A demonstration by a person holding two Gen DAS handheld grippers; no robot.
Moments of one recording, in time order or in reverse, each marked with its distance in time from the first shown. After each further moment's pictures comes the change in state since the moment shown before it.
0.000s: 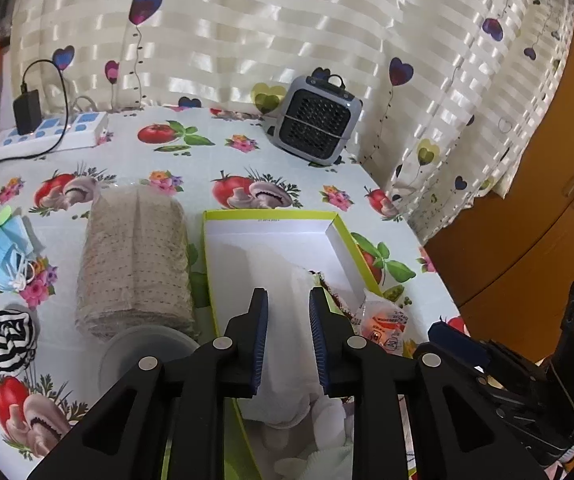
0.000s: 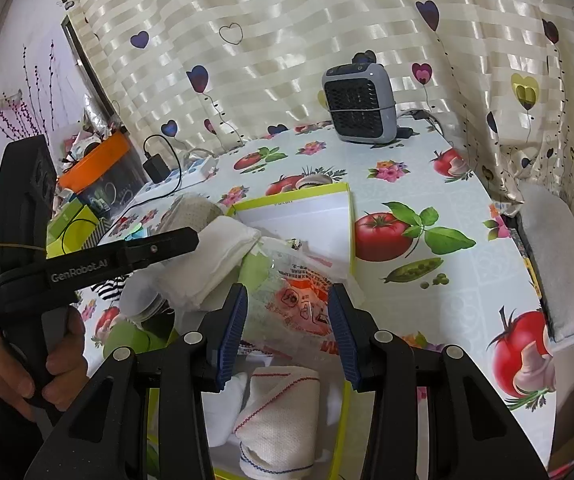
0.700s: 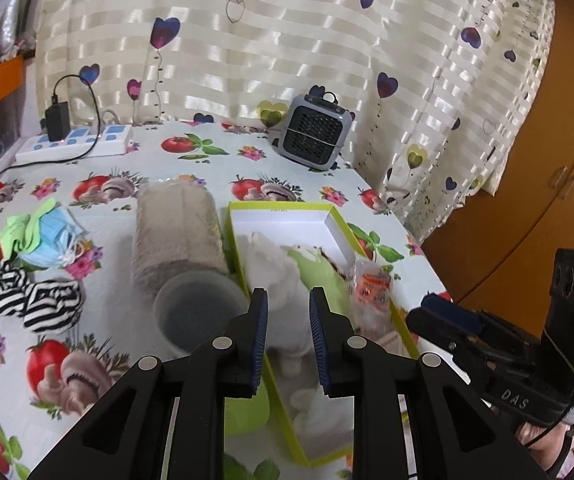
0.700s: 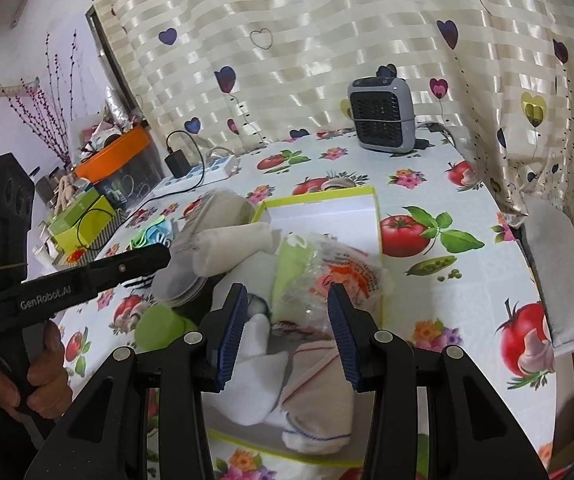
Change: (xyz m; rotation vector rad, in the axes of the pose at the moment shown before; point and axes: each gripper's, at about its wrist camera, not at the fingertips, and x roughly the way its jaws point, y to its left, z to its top) left arm -0.067 0.007 -0.036 0.030 -0.055 0.010; right arm -0.024 0.031 -0.011 -0.055 -0.016 0.019
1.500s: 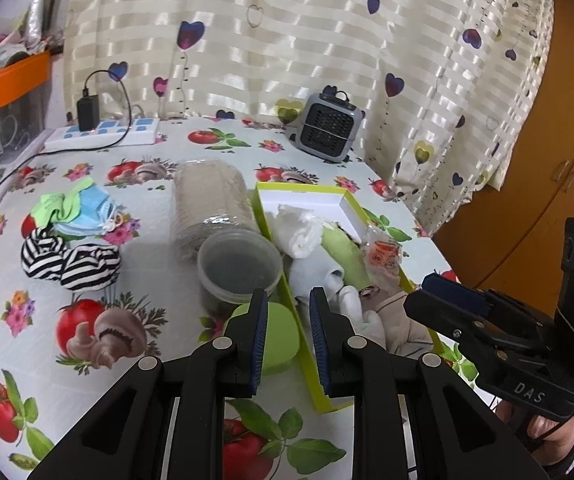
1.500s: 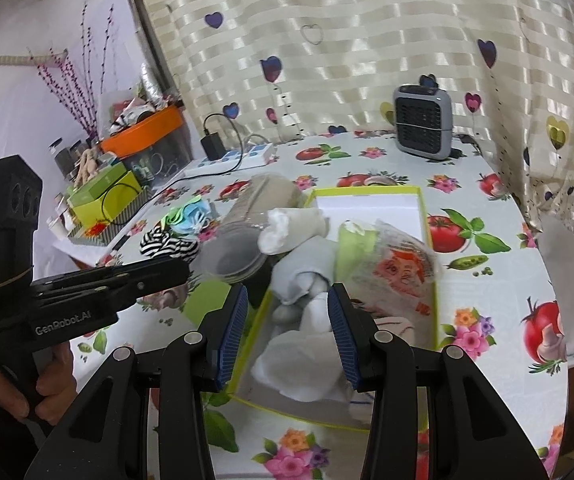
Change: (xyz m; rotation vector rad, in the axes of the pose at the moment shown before) left arm -0.038 0.014 -0.034 -0.006 -0.010 0.045; right arm -0.010 0.052 -0.013 -0.096 0.019 0.036
